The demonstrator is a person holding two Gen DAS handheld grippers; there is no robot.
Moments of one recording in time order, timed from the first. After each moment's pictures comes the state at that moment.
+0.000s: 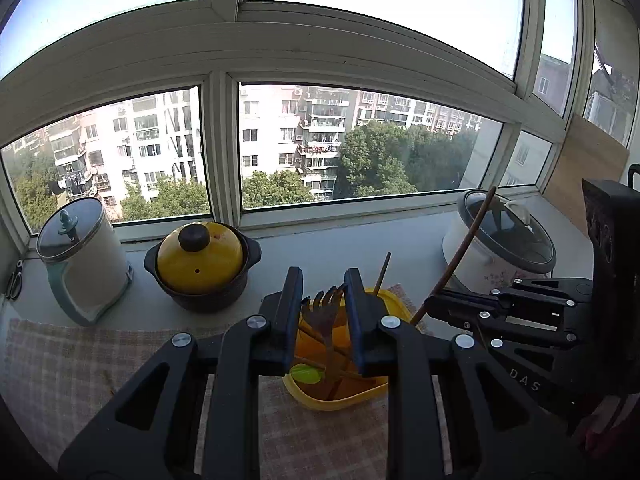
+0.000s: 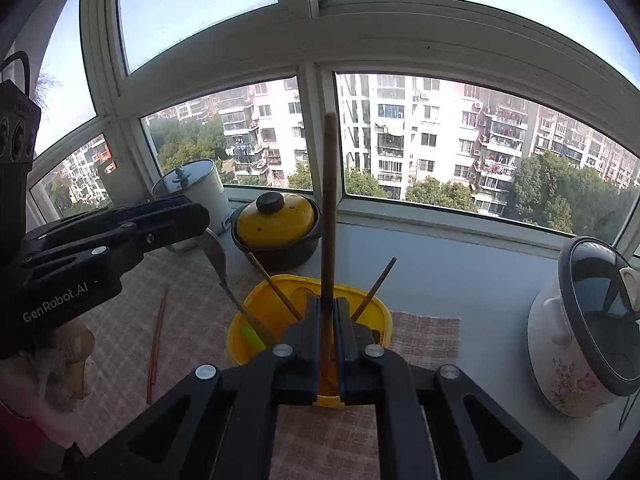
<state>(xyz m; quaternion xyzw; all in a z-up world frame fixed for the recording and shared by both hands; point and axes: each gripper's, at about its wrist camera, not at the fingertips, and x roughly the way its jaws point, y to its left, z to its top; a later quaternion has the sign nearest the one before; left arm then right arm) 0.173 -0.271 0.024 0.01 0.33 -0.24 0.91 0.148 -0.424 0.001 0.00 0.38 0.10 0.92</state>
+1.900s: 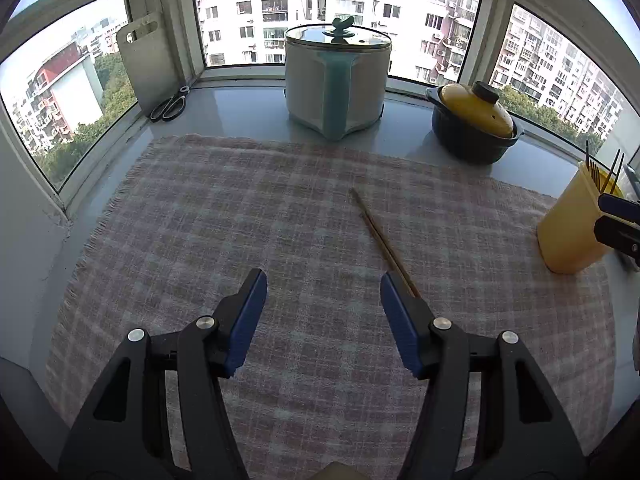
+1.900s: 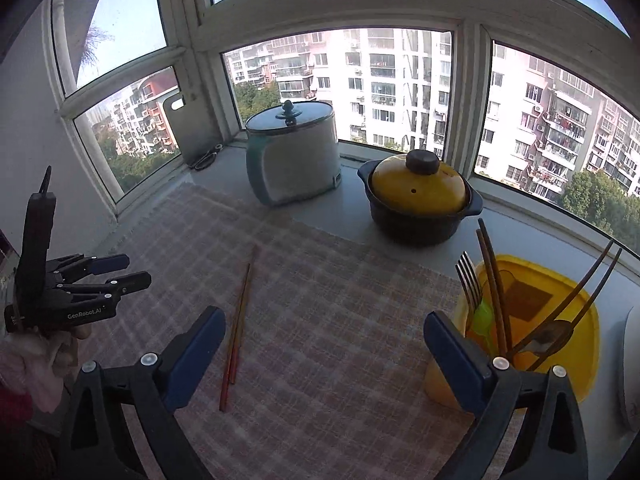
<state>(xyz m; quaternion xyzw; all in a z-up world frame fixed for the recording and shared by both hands) 0.116 0.025 -0.100 -0.03 0.47 0.01 0.88 0.162 -0.234 -0.072 -0.04 0.43 0.23 0.87</state>
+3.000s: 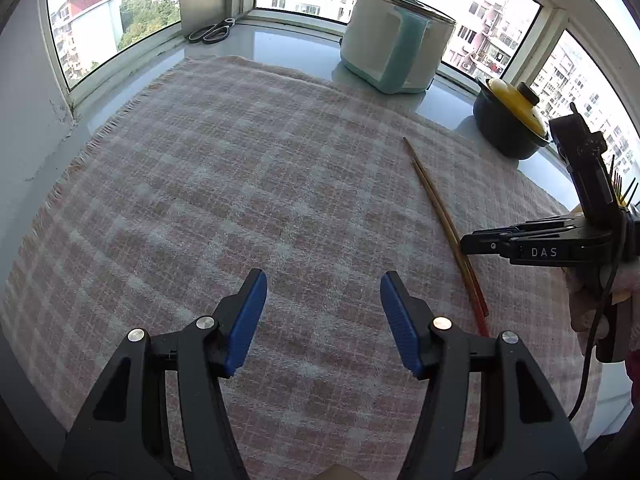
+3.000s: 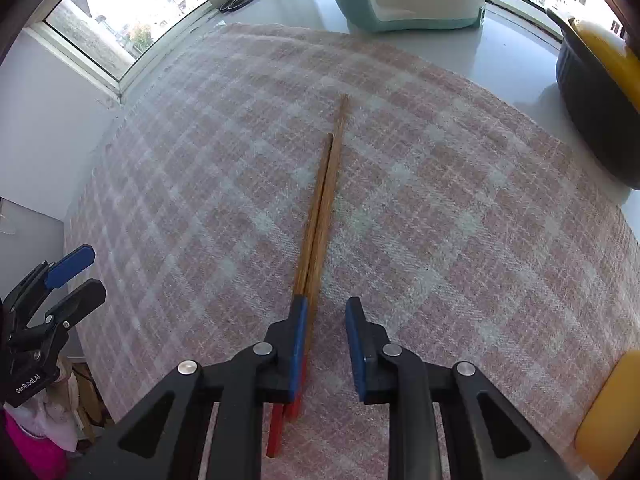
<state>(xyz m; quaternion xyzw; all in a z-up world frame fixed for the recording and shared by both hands) 0.079 0.075 -0.155 -0.13 0.49 0.04 0.86 0.229 -0.108 -0.212 -0.09 0.63 0.31 0.71</state>
